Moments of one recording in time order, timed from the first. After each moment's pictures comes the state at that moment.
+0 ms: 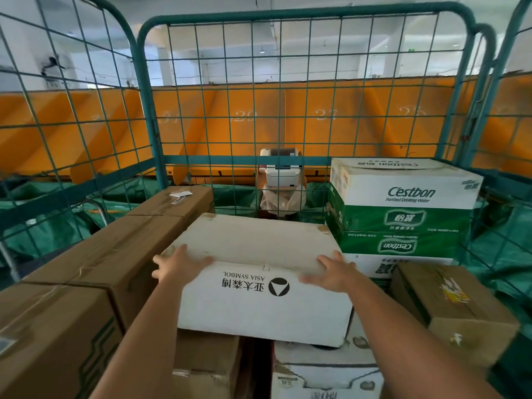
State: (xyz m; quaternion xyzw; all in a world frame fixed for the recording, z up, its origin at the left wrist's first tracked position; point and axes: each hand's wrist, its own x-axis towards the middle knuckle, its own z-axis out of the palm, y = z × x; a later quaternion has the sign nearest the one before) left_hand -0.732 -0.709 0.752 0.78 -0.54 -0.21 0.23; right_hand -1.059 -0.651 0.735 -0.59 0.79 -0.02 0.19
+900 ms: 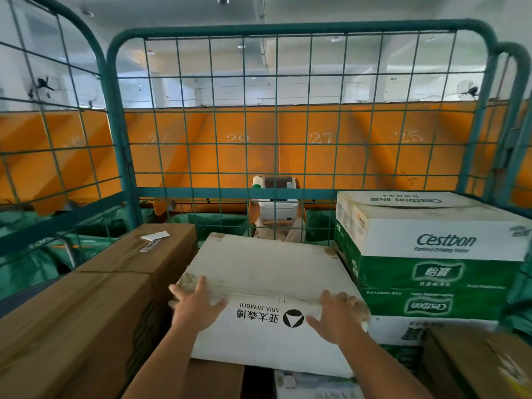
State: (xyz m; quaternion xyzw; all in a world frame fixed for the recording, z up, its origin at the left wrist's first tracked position) left_hand -0.796 -0.860 0.724 0.72 -0.64 -0.21 0.18; right_hand -1.077 -0.791 0.700 -0.54 0.84 0.06 -0.02
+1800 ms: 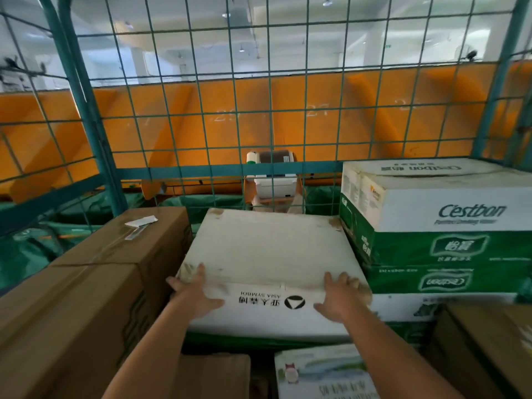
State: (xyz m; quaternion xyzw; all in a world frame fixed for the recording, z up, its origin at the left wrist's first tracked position) left_hand -0.790 -0.917 0.699 0.71 -0.67 -0.23 0.07; right_hand -1.079 -0.833 0.682 -0.54 0.83 0.11 0.02
